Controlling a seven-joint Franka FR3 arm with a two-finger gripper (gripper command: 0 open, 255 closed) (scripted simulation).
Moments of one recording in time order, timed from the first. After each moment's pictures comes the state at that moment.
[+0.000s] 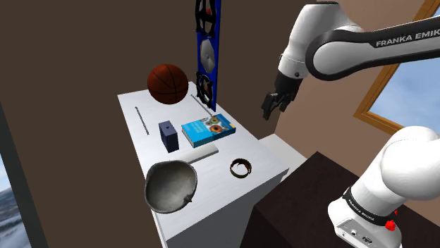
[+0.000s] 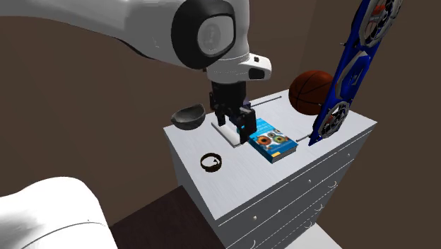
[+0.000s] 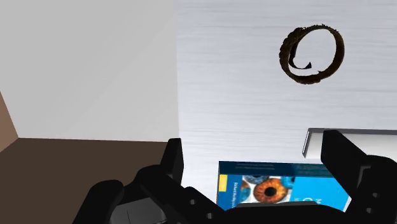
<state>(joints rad) 0.09 -0.66 0.17 -2.63 0.08 2.09 0.21</state>
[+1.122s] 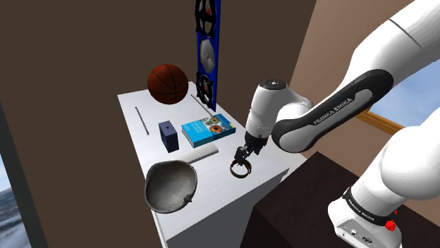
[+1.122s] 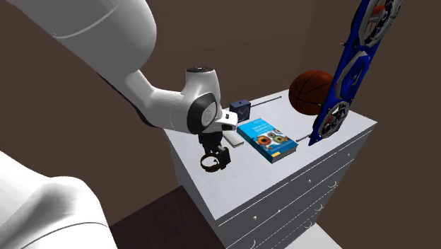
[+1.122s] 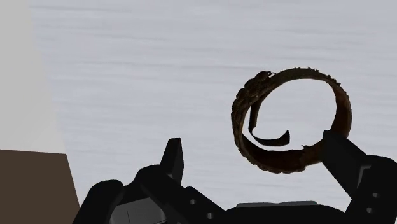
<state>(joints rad) 0.08 -0.17 0.43 -2.74 -0.01 2.65 0.51</state>
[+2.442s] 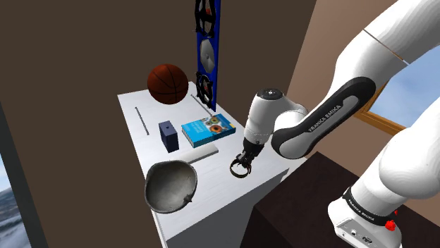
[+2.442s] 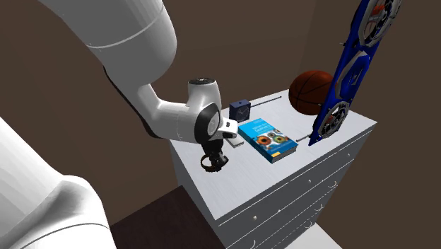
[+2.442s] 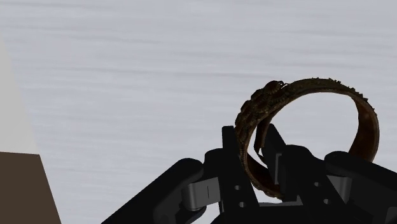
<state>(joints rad) 0.04 -0.07 0.44 -2.74 -0.12 2.75 0.59</state>
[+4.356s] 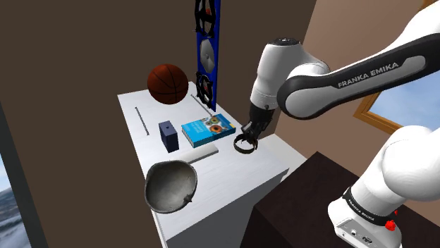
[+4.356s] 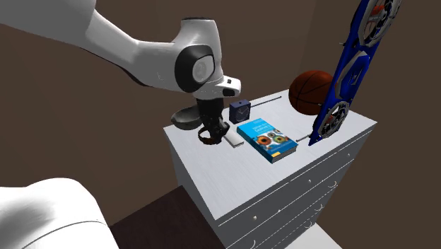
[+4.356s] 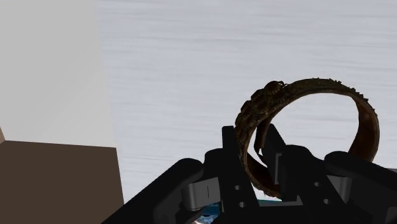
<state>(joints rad) 0.13 -0.42 0.36 -2.64 0.10 2.31 0.40</state>
